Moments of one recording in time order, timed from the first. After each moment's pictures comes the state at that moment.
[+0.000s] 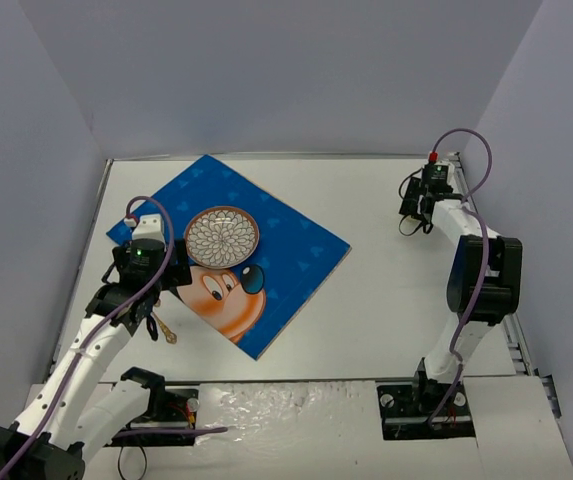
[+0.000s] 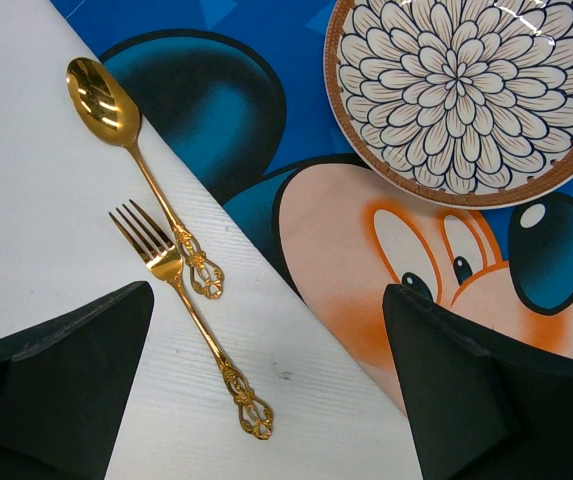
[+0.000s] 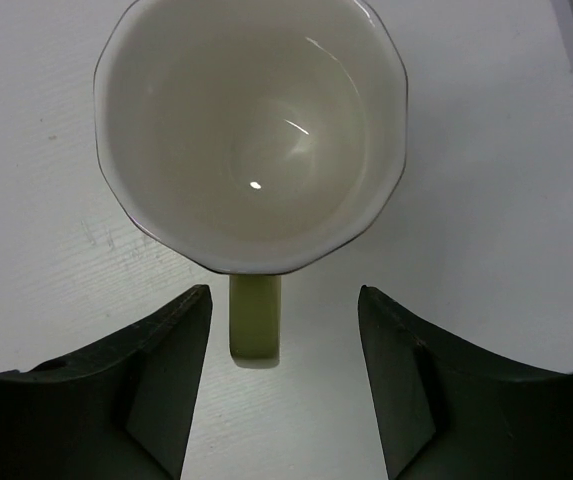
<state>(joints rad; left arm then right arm) -0.29 0.84 0.76 -0.60 -0.36 -0.28 -0.07 1.84 1.27 -0.25 0.18 0.22</state>
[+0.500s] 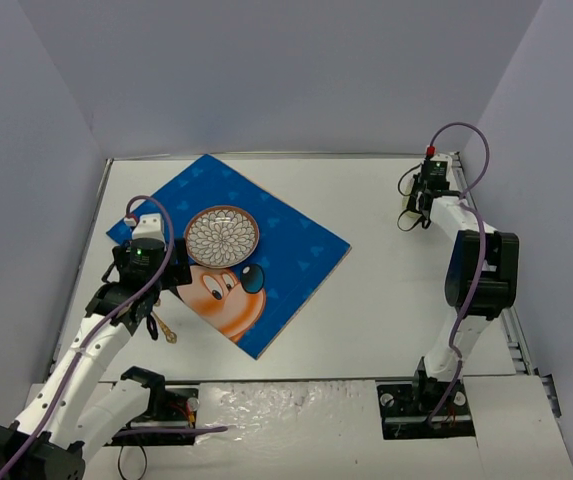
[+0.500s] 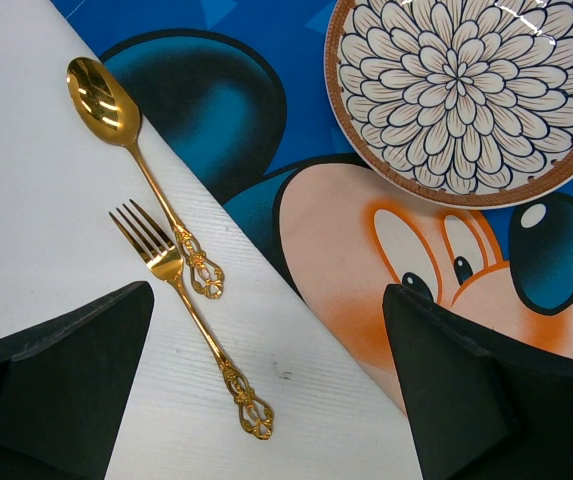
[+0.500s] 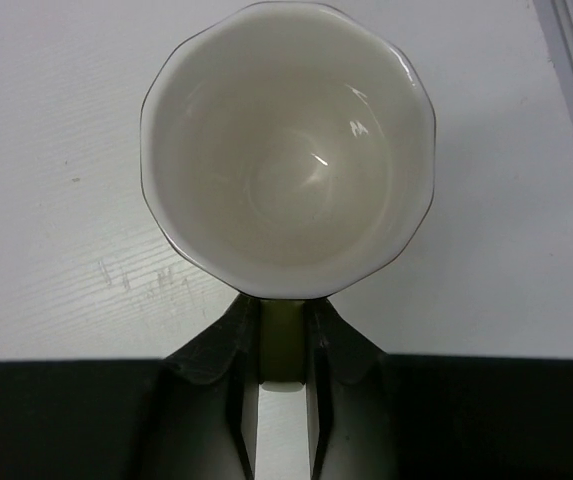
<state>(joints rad) -0.29 0.84 0.76 -0.60 -0.36 -0.28 -0.07 1.89 1.31 -0.17 0.17 0.18</state>
